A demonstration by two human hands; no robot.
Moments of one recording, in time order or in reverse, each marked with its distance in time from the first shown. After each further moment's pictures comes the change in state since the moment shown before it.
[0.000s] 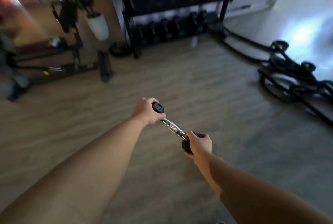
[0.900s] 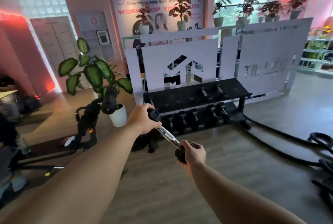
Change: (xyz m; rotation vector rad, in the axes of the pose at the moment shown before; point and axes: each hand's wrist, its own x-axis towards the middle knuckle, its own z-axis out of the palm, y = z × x) left_hand 0.506 0.154 -0.328 0.101 0.393 0.338; right_hand 0.169 -0.509 0.371 0.311 -0.289 -0.276
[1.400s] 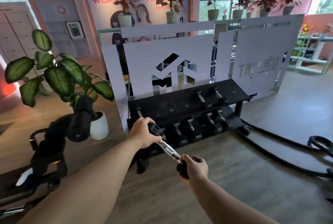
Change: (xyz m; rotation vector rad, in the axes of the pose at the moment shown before) left_hand 0.315 -0.138 0.122 -0.049 -0.179 -0.017; right_hand 0.286 -0.033 0.166 -0.001 0.161 0.065
